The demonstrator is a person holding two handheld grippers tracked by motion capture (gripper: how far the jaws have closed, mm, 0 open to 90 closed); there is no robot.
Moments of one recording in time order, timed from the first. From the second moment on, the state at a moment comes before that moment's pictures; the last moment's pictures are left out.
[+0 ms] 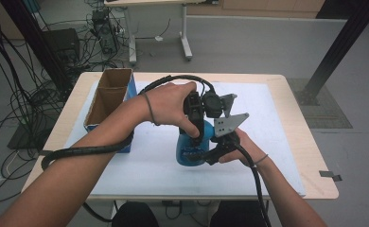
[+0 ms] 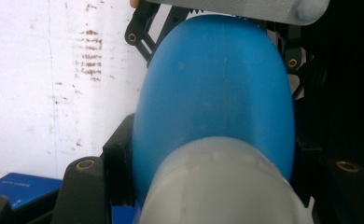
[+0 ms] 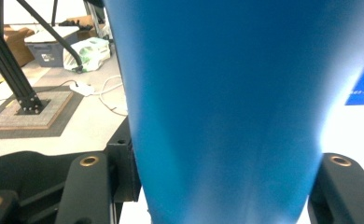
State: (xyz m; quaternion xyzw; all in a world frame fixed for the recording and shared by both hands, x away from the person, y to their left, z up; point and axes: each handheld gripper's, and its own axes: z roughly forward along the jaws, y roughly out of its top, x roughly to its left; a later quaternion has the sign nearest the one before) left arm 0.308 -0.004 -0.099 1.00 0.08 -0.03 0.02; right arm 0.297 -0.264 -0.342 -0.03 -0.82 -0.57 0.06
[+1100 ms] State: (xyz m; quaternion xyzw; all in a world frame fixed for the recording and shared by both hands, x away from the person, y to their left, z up) left arm 0.312 -0.004 -0.096 1.00 0.09 -0.04 0.02; right arm 0.294 -0.280 -0.349 -0.06 -0.80 -0.60 0.05
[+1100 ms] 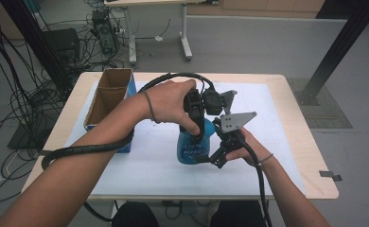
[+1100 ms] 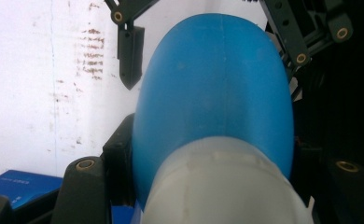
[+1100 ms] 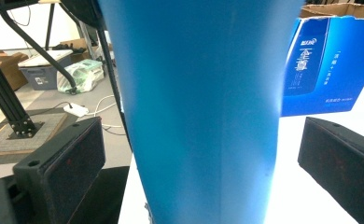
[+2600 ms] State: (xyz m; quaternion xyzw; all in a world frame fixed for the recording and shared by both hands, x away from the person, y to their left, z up) left arm 0.313 0.000 -0.095 0.99 0.10 -0.04 0.02; right arm 0.263 -0.401 -0.337 -0.16 -0.80 -0.58 -0.02
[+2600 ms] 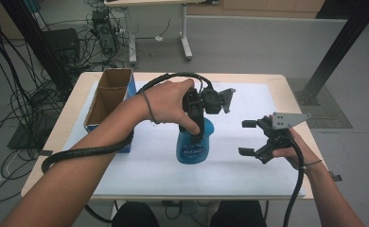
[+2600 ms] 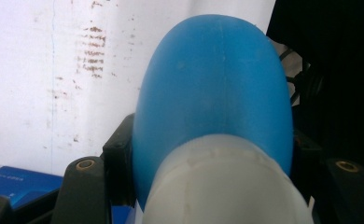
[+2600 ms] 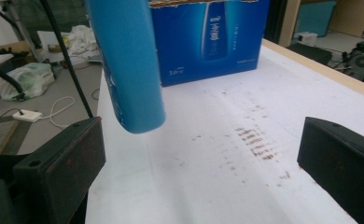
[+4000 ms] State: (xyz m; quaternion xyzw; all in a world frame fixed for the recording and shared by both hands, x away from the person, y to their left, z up) left arm 0.326 0.031 -0.075 0.95 0.31 -0.01 0.05; right arm 0.224 -0.469 -0.346 -0.24 -0.78 -0.57 -0.08
